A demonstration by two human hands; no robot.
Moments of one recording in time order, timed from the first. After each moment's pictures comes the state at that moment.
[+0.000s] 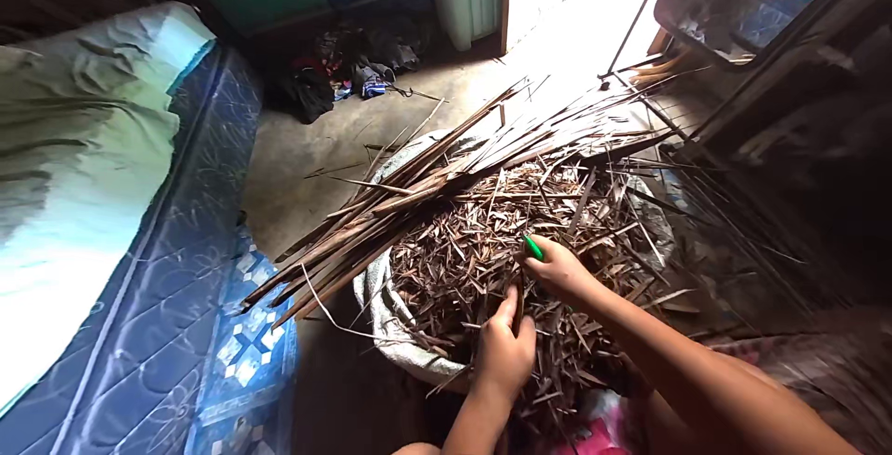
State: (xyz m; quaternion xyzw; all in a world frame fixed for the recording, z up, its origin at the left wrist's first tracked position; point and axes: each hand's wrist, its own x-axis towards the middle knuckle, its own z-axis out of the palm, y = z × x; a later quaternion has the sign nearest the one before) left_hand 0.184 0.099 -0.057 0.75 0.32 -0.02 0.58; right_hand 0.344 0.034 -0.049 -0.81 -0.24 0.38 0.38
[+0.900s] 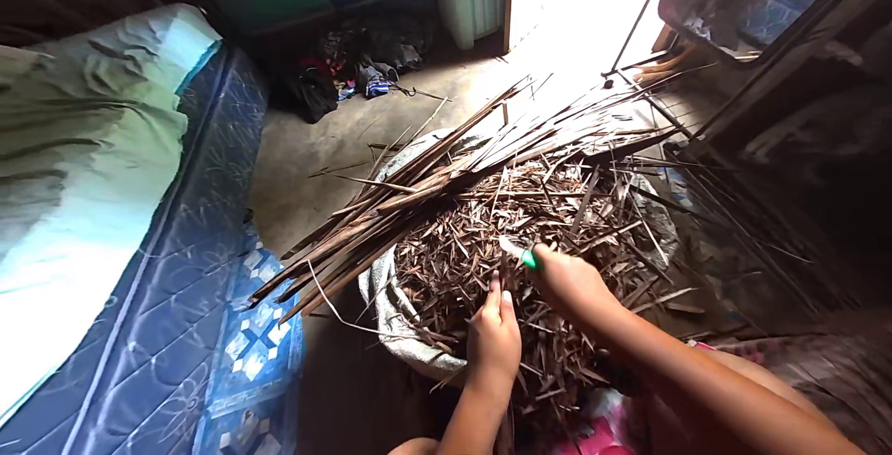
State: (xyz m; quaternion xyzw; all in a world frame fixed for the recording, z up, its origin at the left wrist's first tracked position) left_hand 0.190 0.103 -0.070 0.80 0.40 0.02 0.45; right_hand 0.318 0.035 -0.024 -0.89 -0.29 0.34 0.07
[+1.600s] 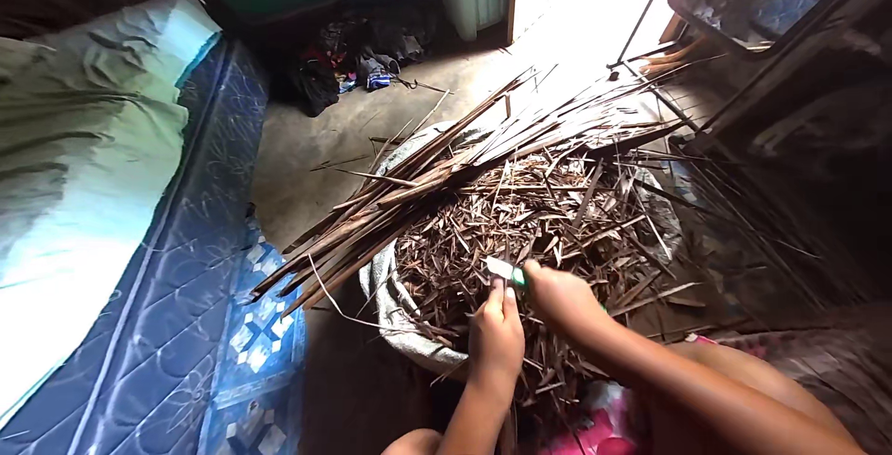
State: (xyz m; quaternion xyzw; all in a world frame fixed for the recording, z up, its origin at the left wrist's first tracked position) left_hand 0.188 0.099 -0.064 0.80 0.39 0.02 0.45; right_hand 0.297 0.036 -0.034 -0.89 -0.31 0.34 0.05
